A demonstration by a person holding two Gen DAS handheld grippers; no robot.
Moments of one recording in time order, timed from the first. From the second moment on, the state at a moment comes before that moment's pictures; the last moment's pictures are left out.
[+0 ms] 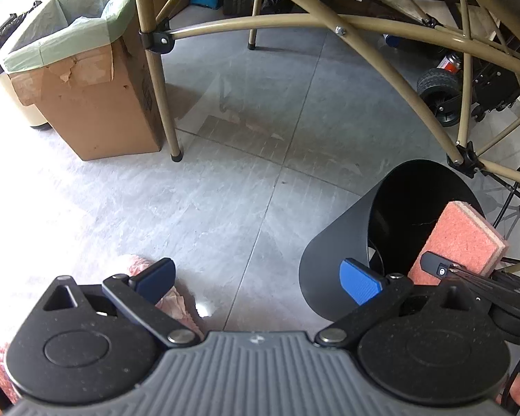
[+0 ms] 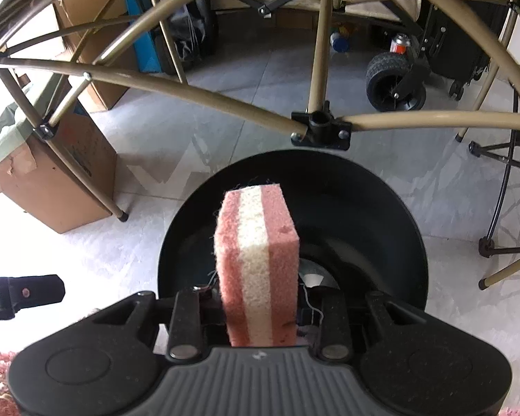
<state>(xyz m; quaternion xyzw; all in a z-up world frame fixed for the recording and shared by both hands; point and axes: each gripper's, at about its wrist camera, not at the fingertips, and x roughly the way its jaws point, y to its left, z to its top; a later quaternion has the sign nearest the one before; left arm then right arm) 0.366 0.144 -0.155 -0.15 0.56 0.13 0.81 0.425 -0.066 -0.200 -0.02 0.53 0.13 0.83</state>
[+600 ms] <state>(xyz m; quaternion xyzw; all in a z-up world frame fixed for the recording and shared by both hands) 0.366 0.144 -0.157 -0.14 0.56 0.12 0.81 0.431 -0.072 -0.209 -0.02 0.55 0.10 0.83</state>
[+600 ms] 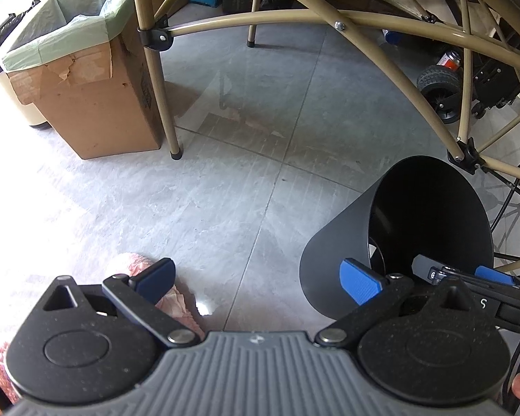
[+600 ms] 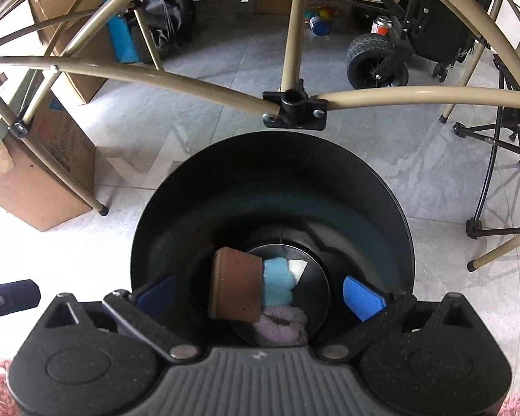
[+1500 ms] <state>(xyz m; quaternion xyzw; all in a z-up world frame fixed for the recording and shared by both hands) 0.332 0.108 -0.081 -0.13 0.47 0.09 0.87 0.386 -0.102 -0.134 0.00 0.47 0.11 0.87</state>
